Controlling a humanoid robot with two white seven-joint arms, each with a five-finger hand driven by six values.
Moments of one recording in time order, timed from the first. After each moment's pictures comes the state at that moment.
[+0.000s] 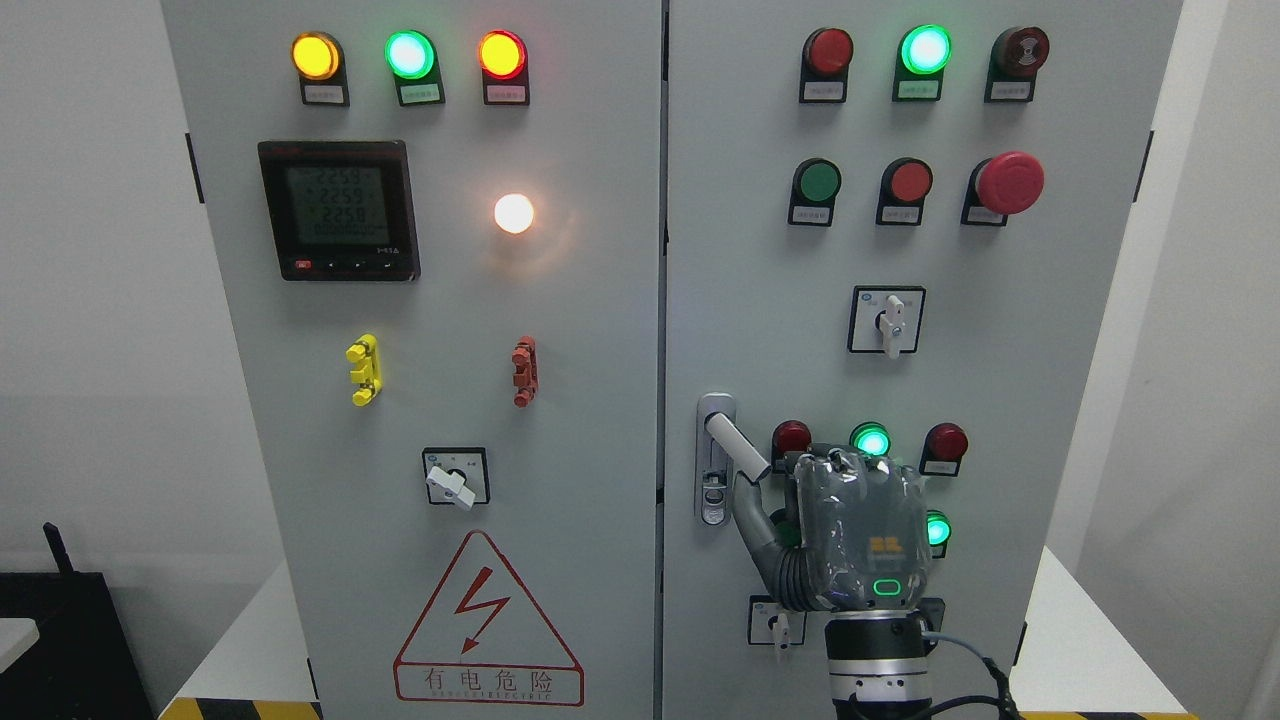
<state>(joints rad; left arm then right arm) 0.00 -0.09 0.00 0.00 0.00 -0.09 0.00 -0.49 0.15 0.20 -1.68 1.44 0.14 -0.24</state>
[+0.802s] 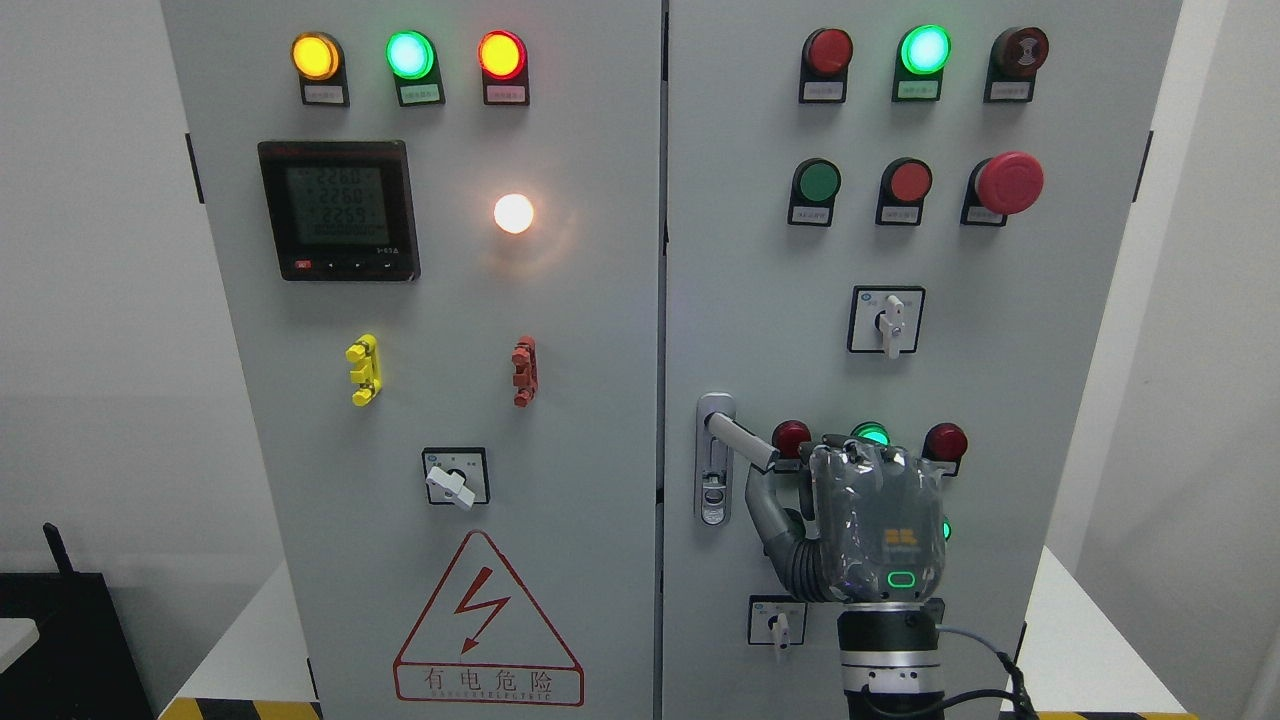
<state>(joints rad) 0.00 -0.09 0.01 0.00 0.00 -0.09 0.00 -0.49 0.15 0.18 -1.69 1.44 0.14 -0.24</state>
